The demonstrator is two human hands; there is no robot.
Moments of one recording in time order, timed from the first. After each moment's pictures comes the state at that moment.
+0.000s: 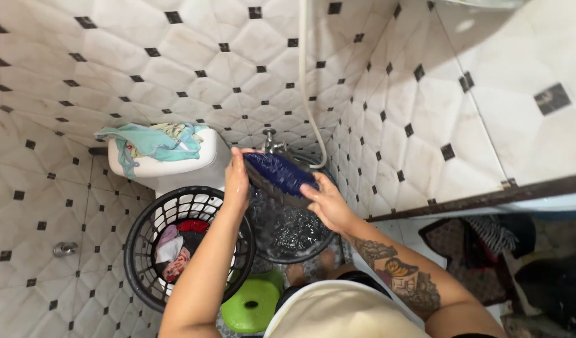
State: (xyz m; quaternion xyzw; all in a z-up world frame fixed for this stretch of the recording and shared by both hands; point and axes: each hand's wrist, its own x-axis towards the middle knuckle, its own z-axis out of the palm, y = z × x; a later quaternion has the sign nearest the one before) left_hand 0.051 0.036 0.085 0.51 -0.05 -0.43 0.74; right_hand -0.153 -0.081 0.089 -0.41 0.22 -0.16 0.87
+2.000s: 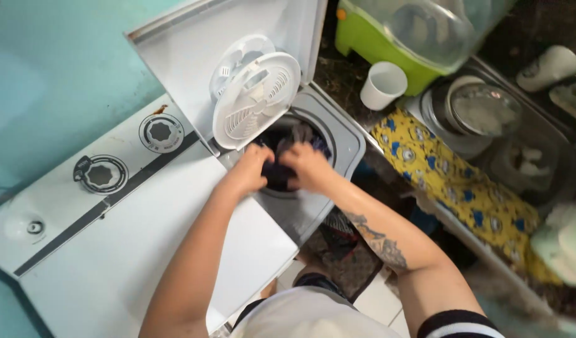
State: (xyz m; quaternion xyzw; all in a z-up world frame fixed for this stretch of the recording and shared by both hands) left_hand -0.562 -0.811 0.065 0.56 -0.76 -0.27 0.19; right_hand -0.787 -0.827 0.109 -0.91 0.36 -0.14 0.16
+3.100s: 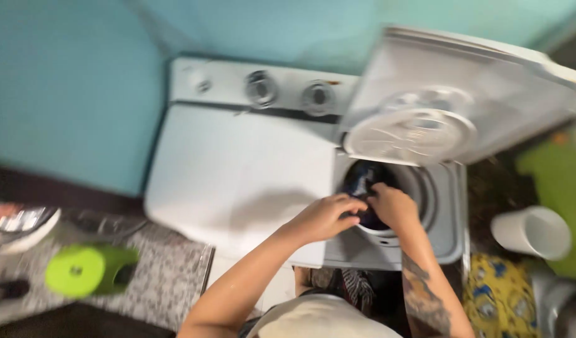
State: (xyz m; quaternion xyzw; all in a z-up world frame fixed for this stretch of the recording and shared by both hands) left_hand -0.638 -0.678 0.139 0.64 -0.55 -0.27 0.46; right_hand -0.764 -0.903 0.053 -0.95 0.29 0.03 0.13
